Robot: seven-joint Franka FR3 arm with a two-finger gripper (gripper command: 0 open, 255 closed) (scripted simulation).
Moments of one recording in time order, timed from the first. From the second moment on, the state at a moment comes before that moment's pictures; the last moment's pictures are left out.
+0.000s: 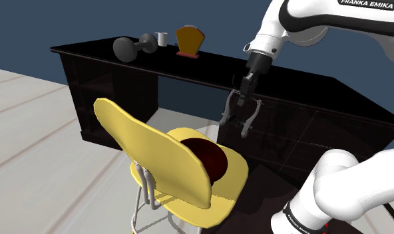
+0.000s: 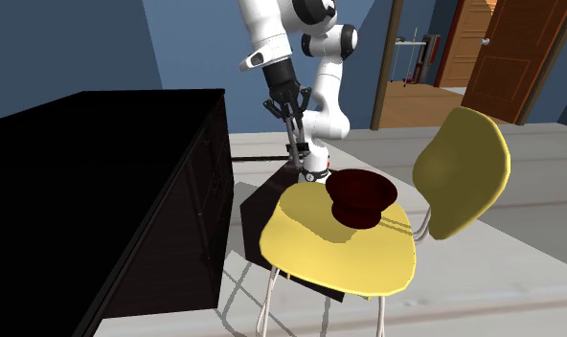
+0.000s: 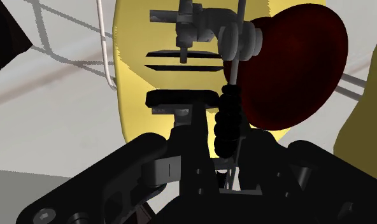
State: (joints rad) arm 0.09 -0.62 -0.13 -2.23 0.26 1.56 -0.20
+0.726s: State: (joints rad) arm 0.10 -0.59 -0.11 -2.07 0.28 1.45 -0.14
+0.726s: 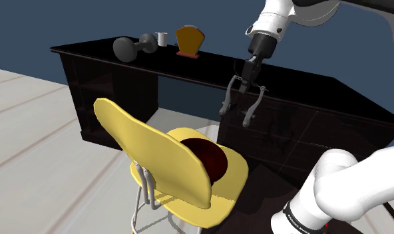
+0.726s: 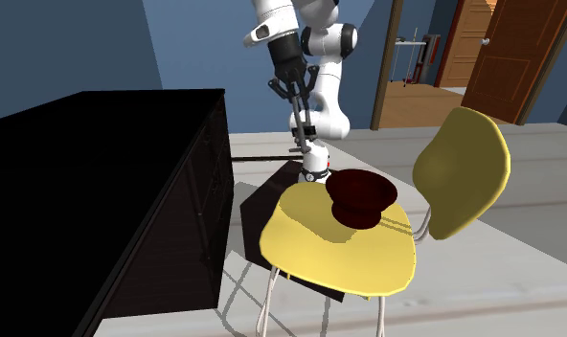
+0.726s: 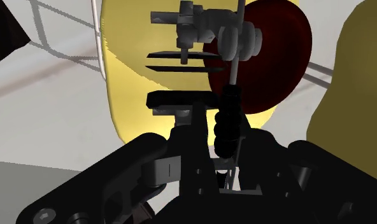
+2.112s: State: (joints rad) arm 0.20 -0.50 0.19 -2.04 0.42 1.63 0.18
